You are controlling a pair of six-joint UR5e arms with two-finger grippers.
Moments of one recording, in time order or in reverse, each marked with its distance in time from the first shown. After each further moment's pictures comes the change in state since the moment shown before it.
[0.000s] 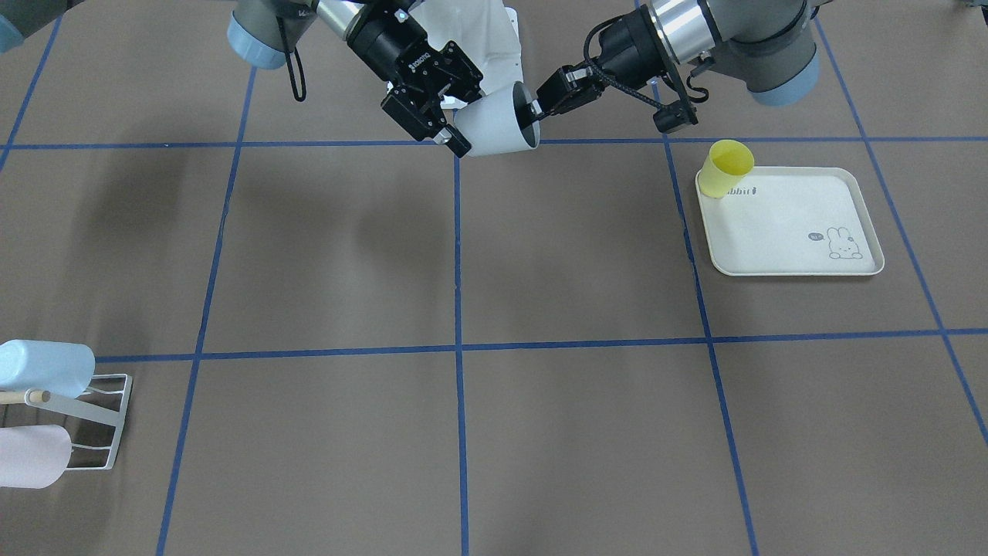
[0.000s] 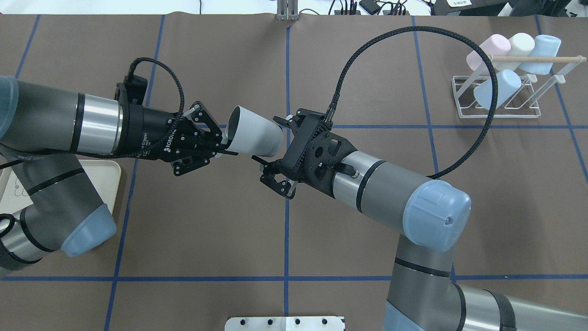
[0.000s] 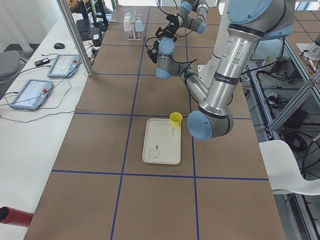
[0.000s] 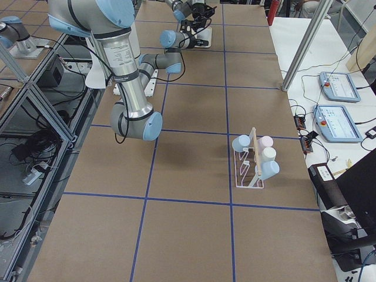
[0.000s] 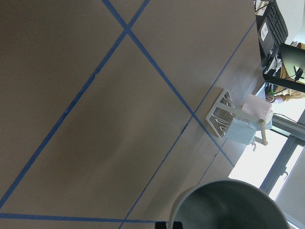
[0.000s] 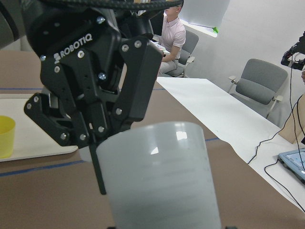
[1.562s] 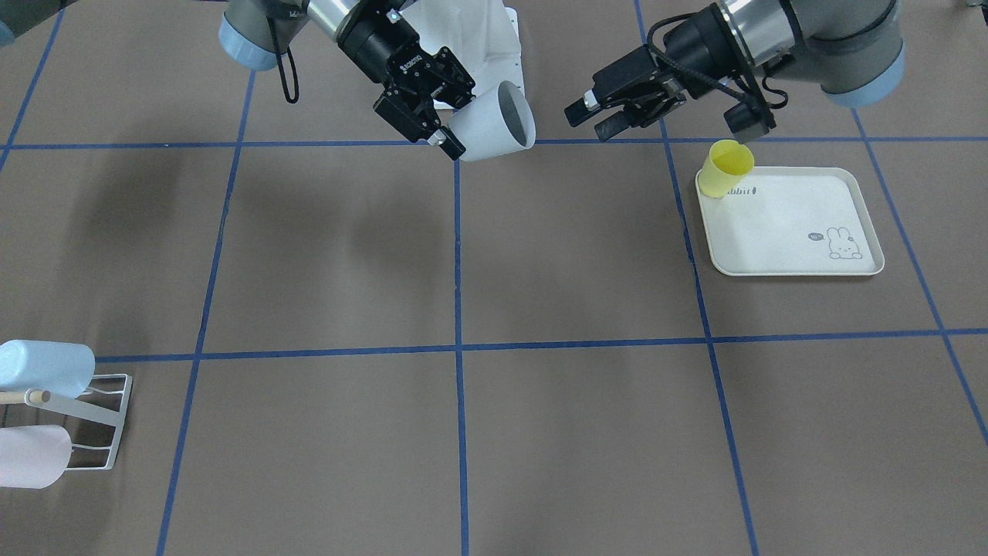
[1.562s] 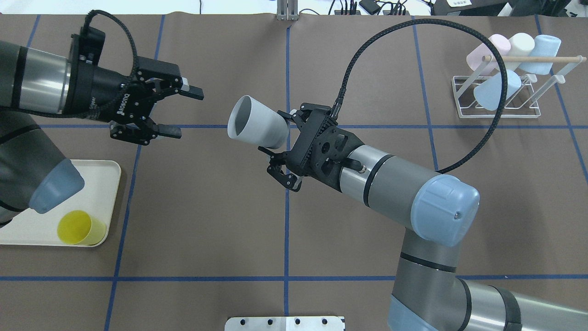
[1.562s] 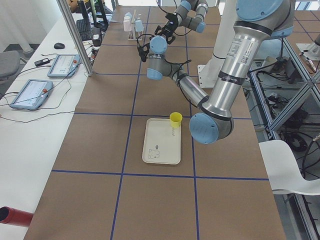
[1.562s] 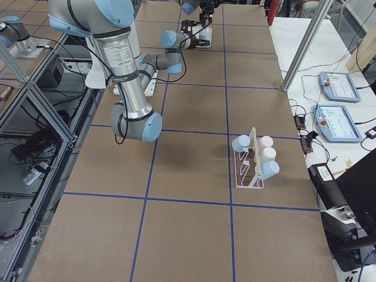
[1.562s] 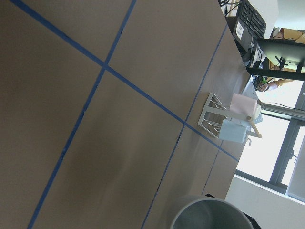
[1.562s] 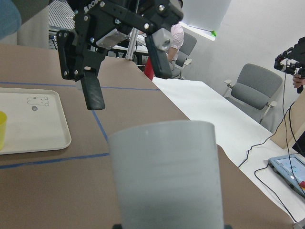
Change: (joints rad) left arm -0.188 0.039 0.009 0.004 -0.173 0.245; right arm 0.021 -0.013 0.013 -0.001 0.000 -0.034
